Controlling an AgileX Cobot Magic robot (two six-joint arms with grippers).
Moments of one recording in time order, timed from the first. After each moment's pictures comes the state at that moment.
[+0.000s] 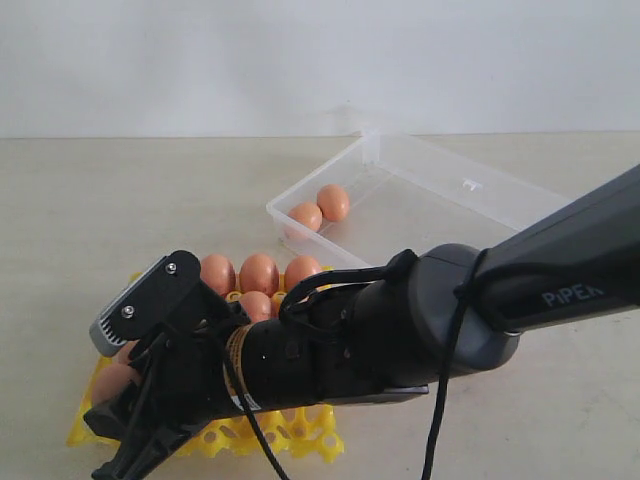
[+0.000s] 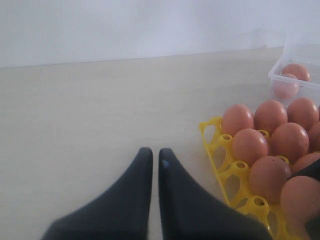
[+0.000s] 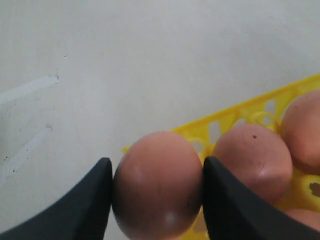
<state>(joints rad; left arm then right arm) -0.03 0.00 0.00 -0.19 0.34 0.25 0.84 1.99 -0.98 -0.76 -0.50 0.69</state>
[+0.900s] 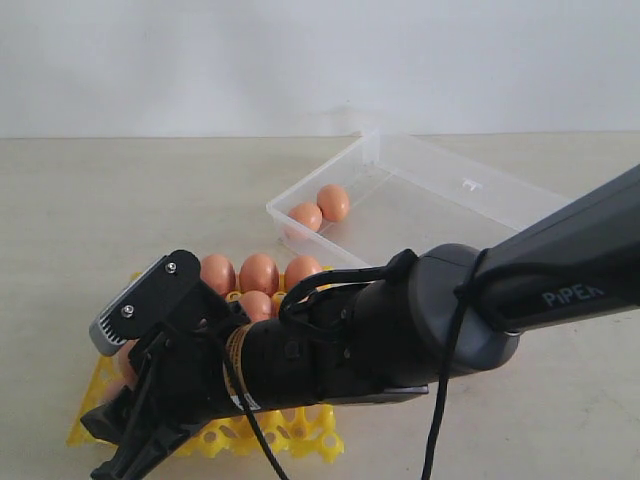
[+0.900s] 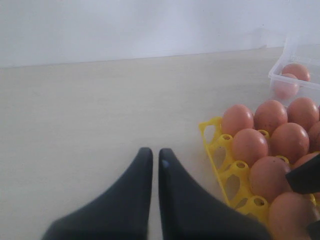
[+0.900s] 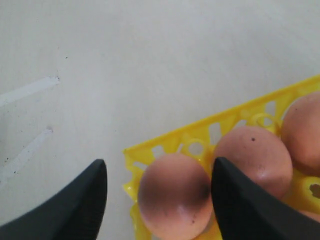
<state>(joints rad) -0.03 0.00 0.00 -0.19 0.34 0.25 0.84 1.99 -0.98 -0.76 -0.50 0.69</state>
